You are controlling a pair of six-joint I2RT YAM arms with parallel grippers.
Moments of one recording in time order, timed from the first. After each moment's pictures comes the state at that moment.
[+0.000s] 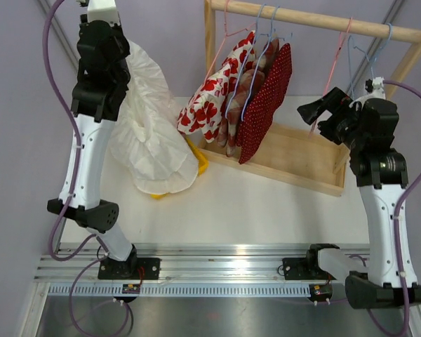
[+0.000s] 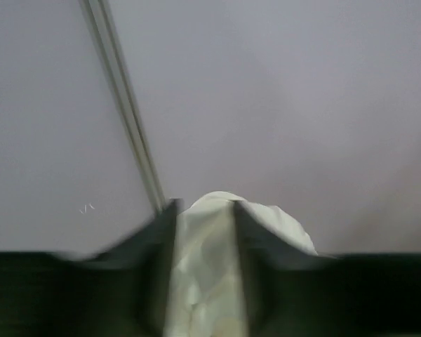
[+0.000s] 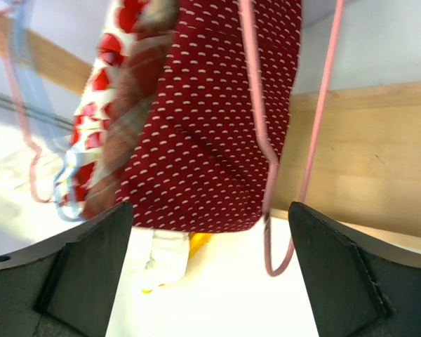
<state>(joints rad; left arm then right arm) -0.31 1.68 2.35 -0.52 -0.62 0.13 0.01 1.08 1.47 -0.67 -0.20 0.65</state>
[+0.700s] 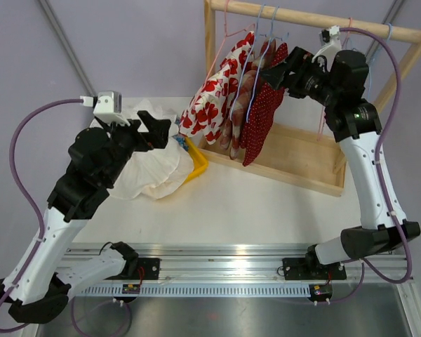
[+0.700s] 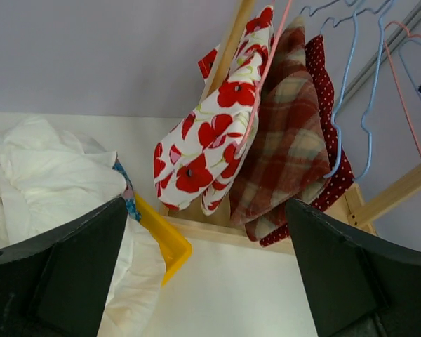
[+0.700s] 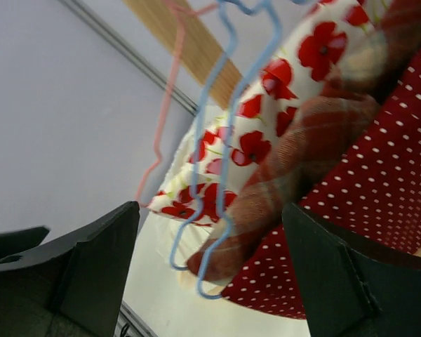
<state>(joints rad) -0.59 0.95 1.39 -0.49 -0.26 -0.34 0.21 1.41 1.85 -0.46 -0.42 0.60</state>
